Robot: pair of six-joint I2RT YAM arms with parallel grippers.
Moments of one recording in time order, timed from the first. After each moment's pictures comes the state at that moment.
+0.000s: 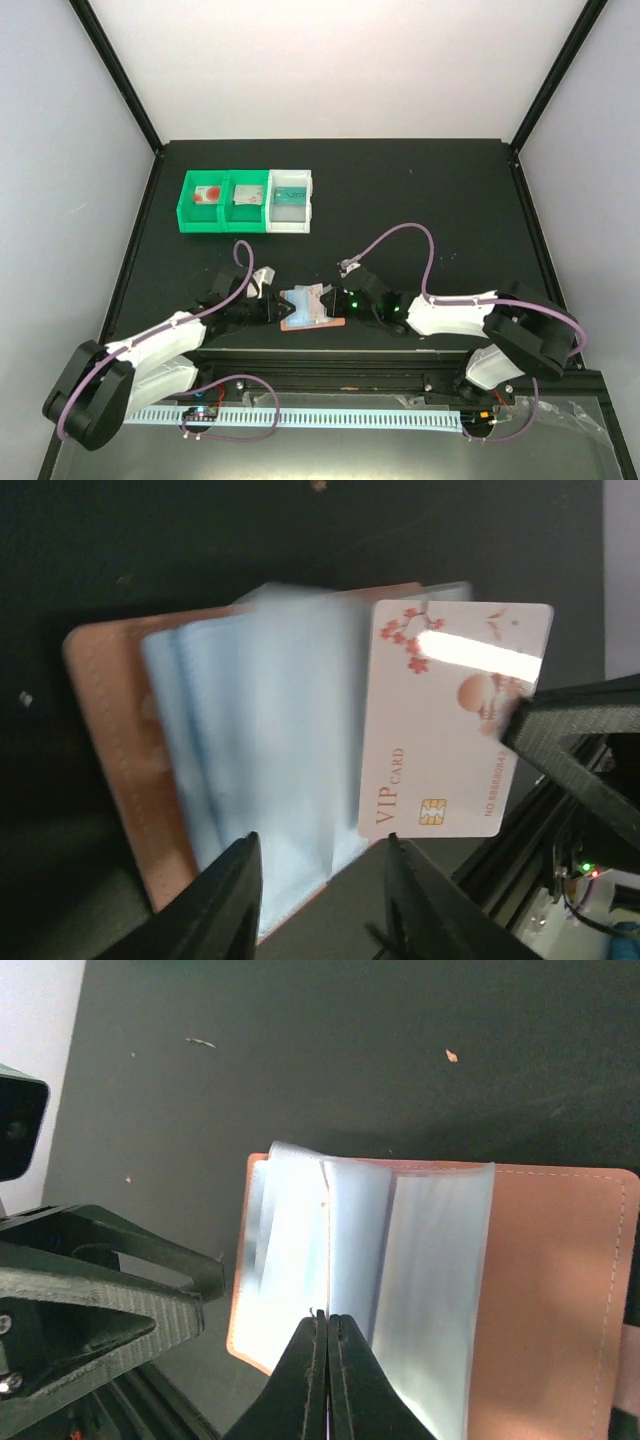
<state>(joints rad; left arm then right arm) -0.49 1.04 0.22 -0.01 0.54 -0.71 1.02 1.49 0.56 0.26 -0.04 0.97</state>
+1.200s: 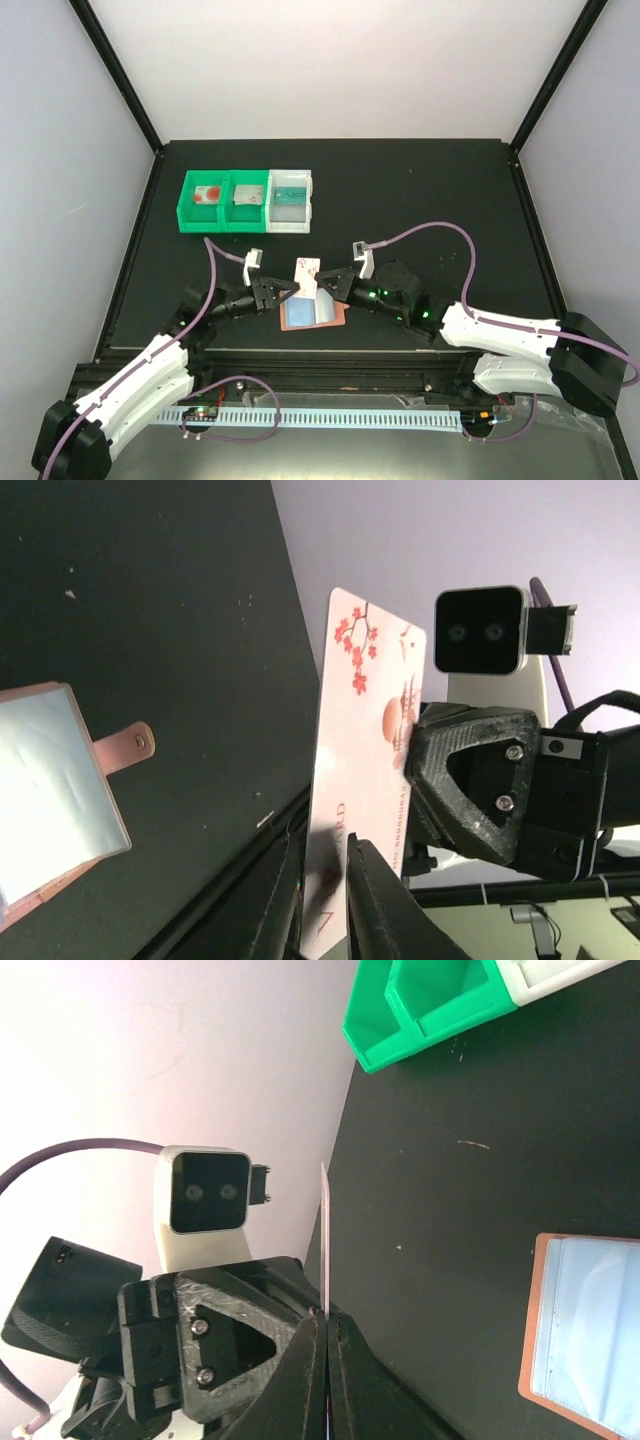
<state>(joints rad) -0.49 0.65 0.22 0.21 0.71 -1.10 1.02 1.15 0.52 0.41 -0.08 1.16</state>
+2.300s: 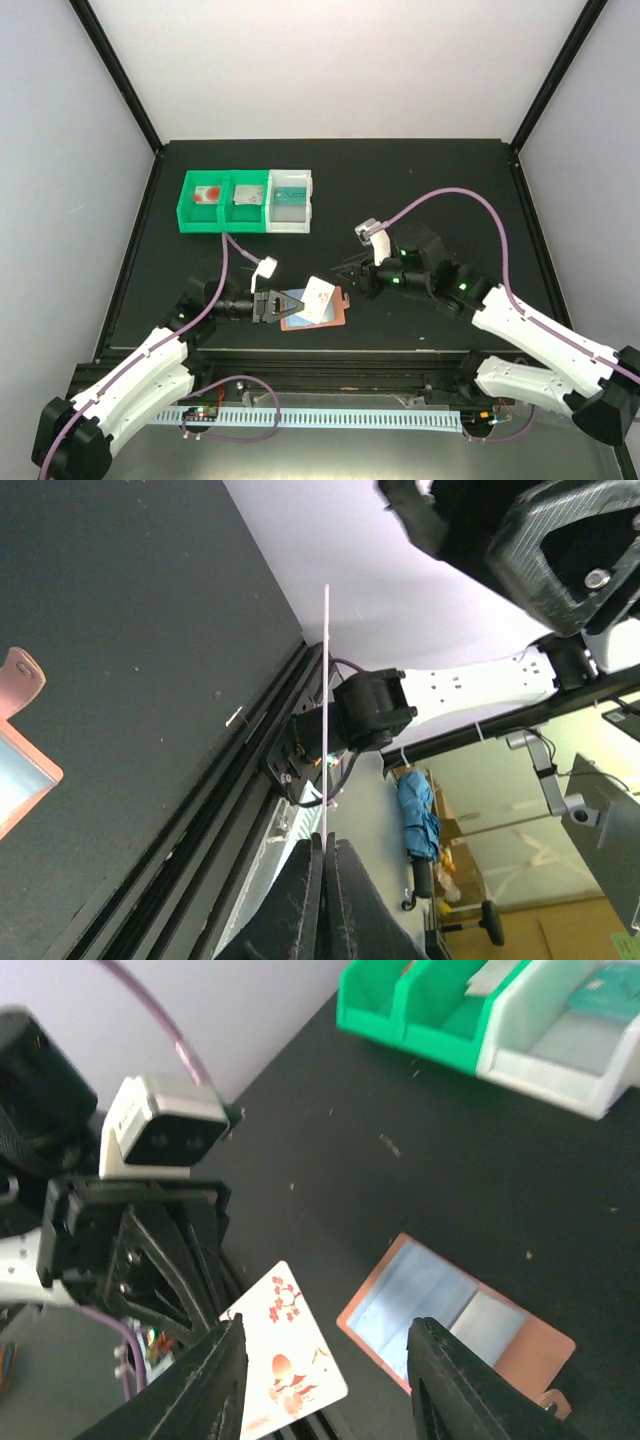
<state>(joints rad) -0.49 0.70 0.30 0.08 1.01 -0.81 0.87 0.98 0.87 -0.35 -0.28 0.44</state>
